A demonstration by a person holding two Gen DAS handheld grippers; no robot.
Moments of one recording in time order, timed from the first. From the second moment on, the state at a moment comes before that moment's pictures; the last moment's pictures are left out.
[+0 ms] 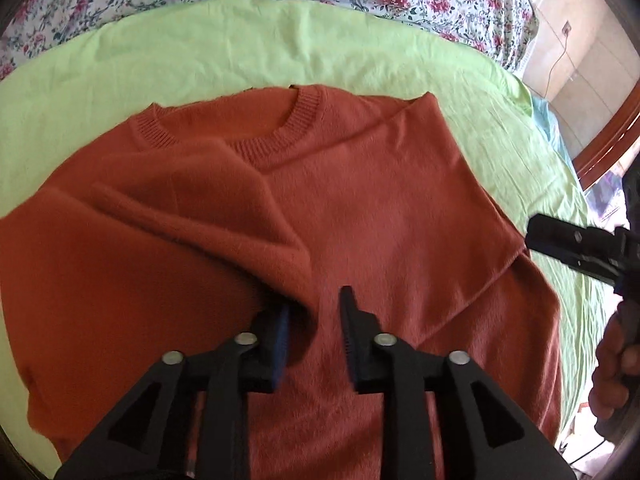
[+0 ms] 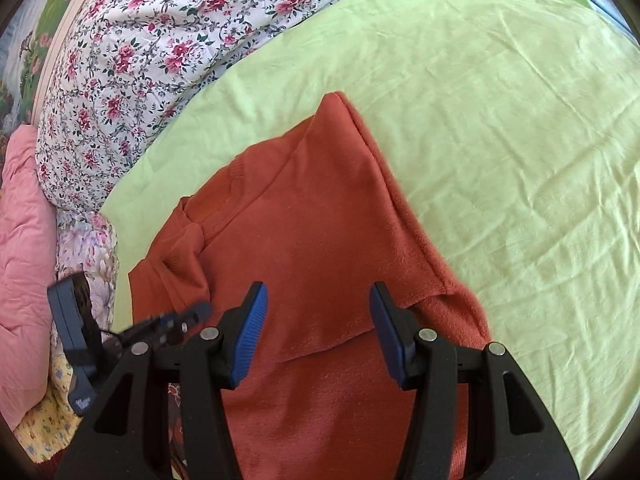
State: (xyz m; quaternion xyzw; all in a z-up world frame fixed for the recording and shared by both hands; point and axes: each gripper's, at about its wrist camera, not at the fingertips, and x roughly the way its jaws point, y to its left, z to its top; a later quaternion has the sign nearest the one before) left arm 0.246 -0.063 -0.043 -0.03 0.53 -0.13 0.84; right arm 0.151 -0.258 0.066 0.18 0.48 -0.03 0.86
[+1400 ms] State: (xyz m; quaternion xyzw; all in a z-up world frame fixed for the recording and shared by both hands) left arm 0.157 0.120 -0.059 -0.07 0.54 0.13 0.83; right arm 0.202 -0.206 0.057 0.13 0.44 0.02 0.89
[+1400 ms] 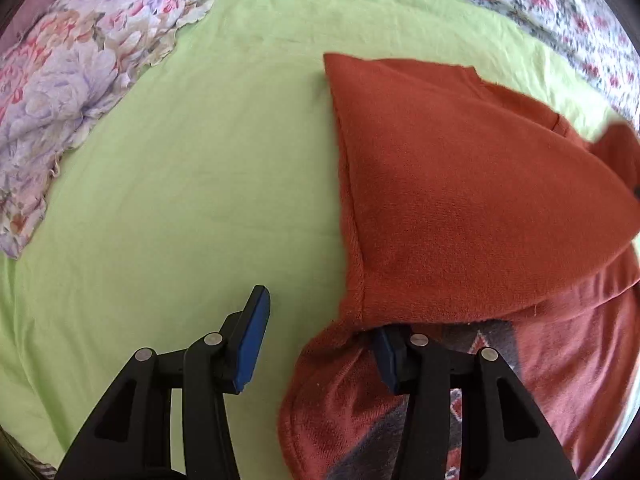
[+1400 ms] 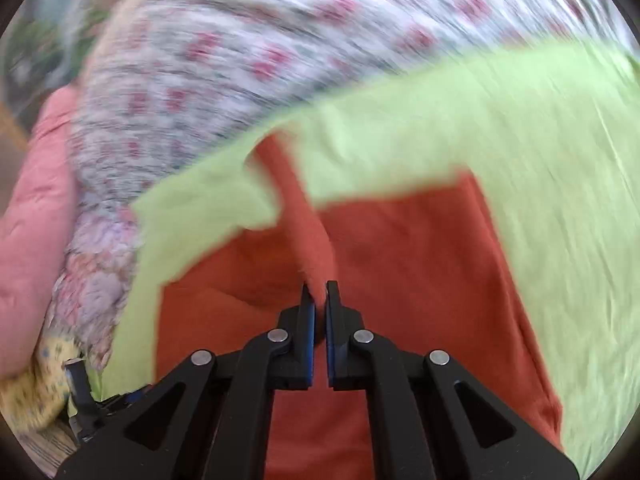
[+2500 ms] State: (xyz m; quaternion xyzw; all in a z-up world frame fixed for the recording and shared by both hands) left arm 0.152 0.164 -0.066 -0.18 0.54 0.14 0.81; right arm 0.169 -0.270 0.014 0.17 0.47 -0.06 0.87
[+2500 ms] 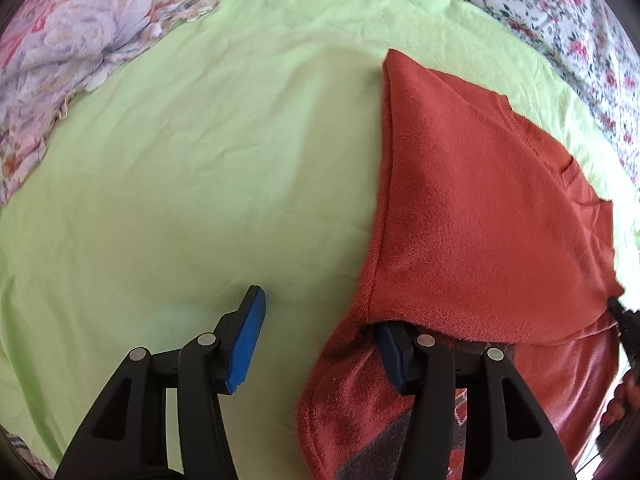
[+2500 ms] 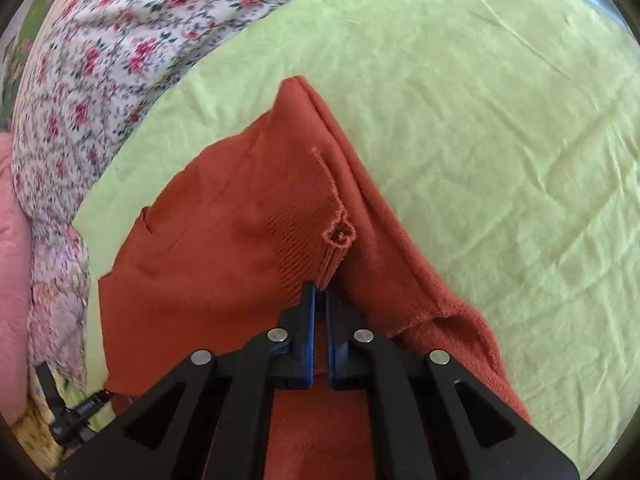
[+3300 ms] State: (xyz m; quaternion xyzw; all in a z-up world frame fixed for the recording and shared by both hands) left arm 0.257 0.166 -0.053 -0.16 0.55 0.16 0.81; right arm 0.261 -0.251 0.014 -0.02 0.52 -0.01 0.86
